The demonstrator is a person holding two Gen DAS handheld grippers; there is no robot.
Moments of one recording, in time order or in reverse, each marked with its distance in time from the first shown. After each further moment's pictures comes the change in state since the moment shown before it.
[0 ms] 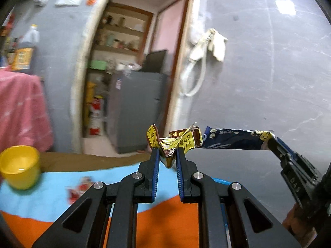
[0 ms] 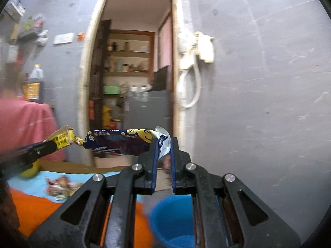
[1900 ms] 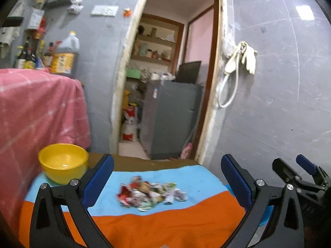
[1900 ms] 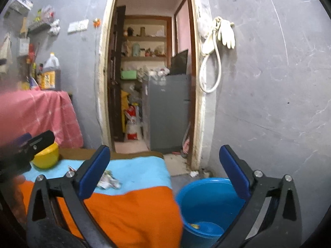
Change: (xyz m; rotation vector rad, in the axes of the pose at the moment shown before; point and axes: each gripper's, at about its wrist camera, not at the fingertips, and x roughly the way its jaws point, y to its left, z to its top) left arm -0.071 0.065 -0.004 -0.046 -0.112 0.271; right arm -0.004 0.052 0.002 0.003 0.100 0.166
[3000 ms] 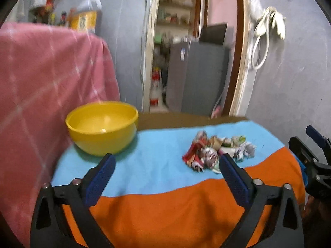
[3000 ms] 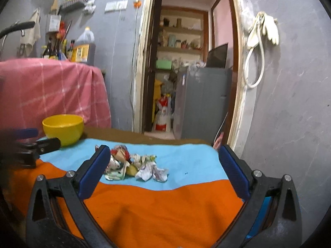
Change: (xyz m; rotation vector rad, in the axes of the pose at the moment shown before) left arm 0.054 0.102 -0.063 0.021 0.313 0.127; right arm 0.062 0.078 -0.056 -0.128 0.071 0.198
